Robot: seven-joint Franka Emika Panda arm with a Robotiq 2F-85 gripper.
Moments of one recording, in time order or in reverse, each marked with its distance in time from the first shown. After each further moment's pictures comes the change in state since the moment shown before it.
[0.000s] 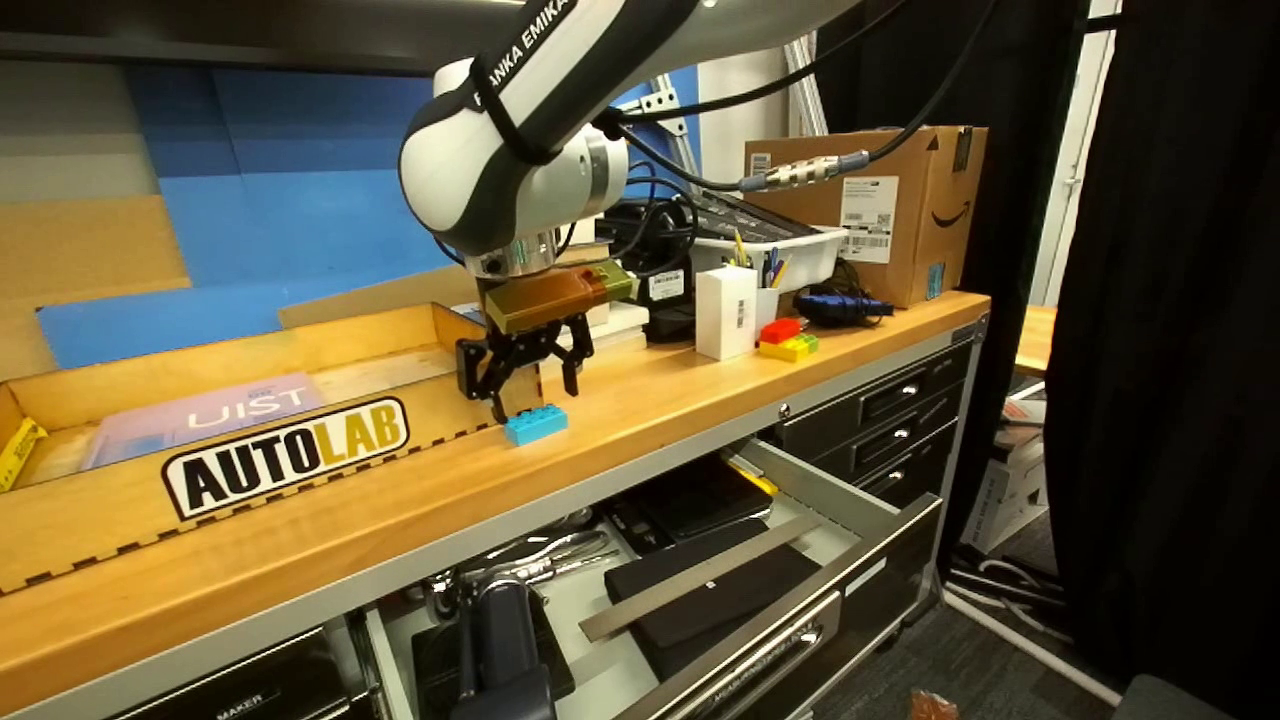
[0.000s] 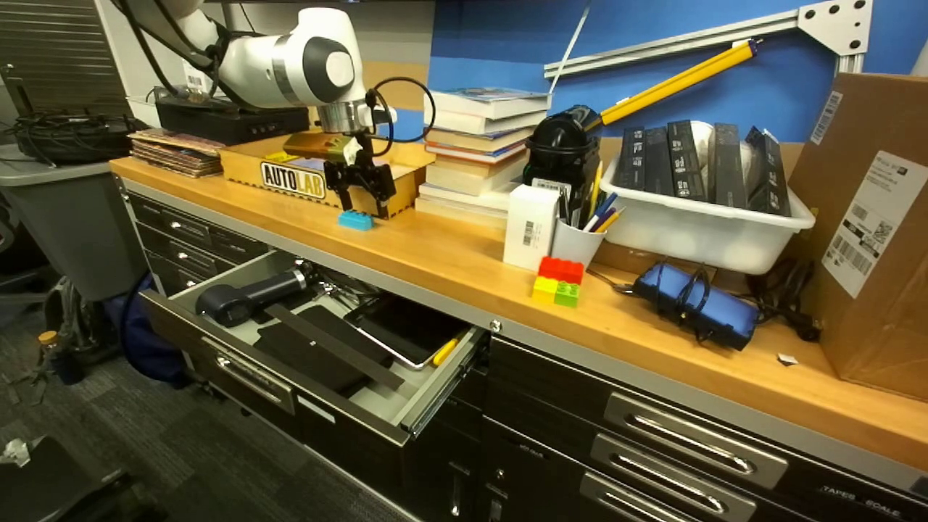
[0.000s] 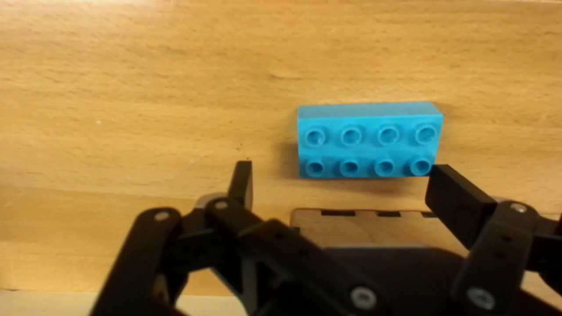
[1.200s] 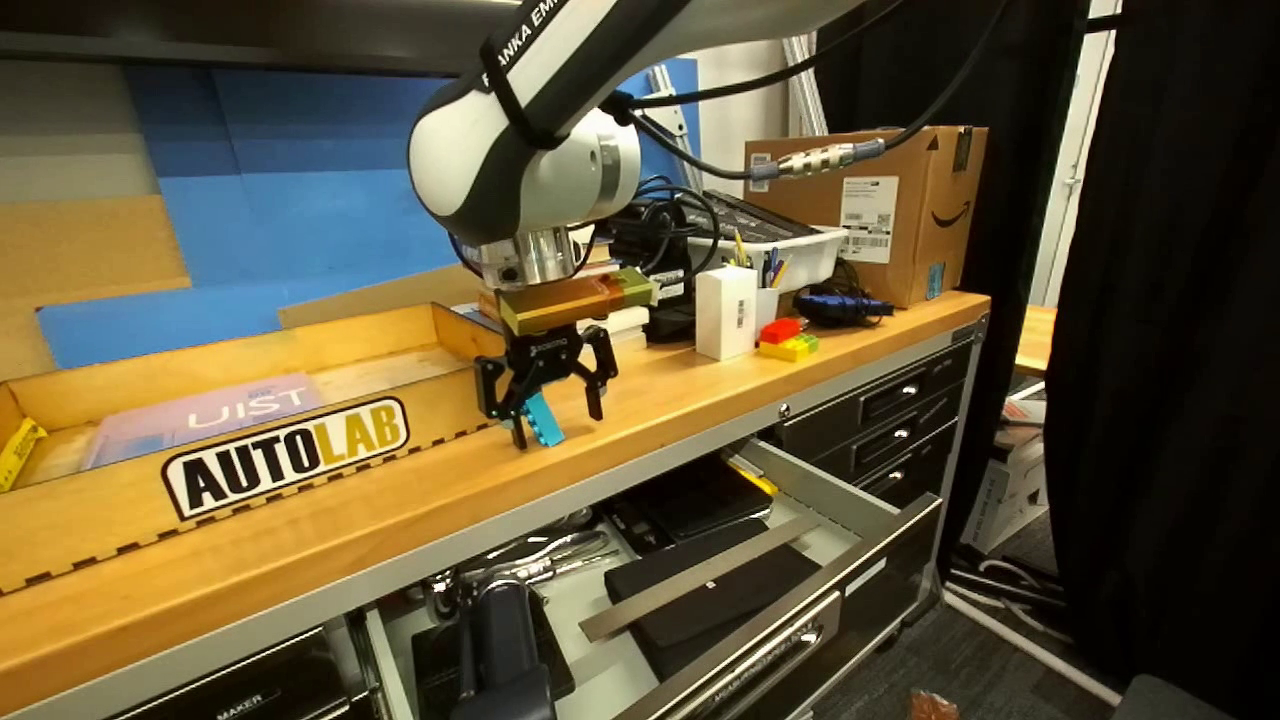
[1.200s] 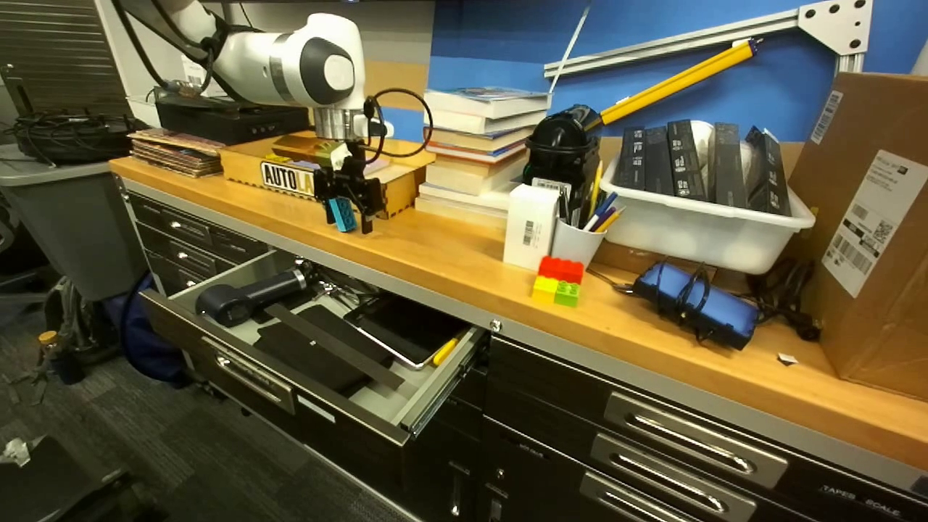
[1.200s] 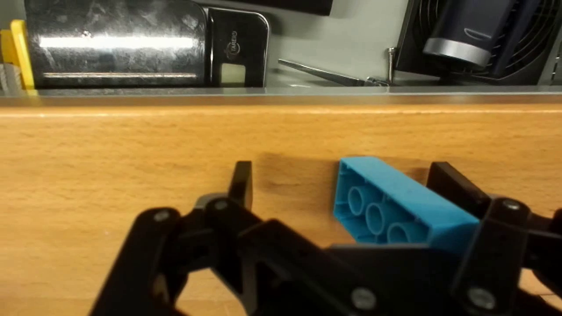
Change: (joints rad) arm -0.015 -0.032 0.006 -0.050 0.083 -0.124 -0.002
